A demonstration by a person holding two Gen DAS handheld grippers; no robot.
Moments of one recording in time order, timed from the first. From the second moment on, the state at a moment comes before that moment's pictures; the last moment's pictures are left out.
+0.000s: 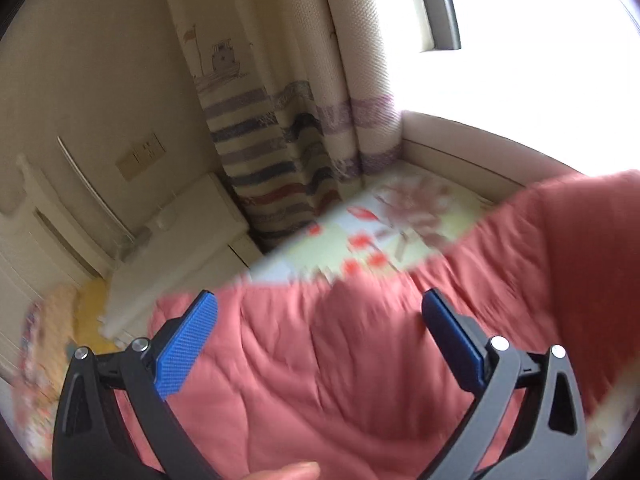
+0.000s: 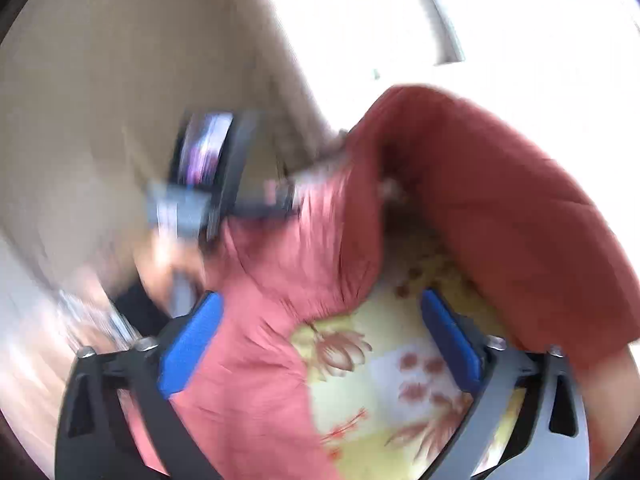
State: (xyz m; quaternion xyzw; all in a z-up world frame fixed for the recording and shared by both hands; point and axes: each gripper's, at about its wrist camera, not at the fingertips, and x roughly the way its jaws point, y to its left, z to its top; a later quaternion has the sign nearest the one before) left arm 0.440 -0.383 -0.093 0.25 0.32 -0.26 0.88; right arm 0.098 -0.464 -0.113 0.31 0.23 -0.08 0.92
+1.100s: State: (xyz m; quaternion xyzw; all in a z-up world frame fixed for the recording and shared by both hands) left arm 0.425 -0.382 -0.132 0.27 0.34 -0.27 0.86; right arm 0.137 -0.530 -0.031 0.56 0.00 -0.13 0.82
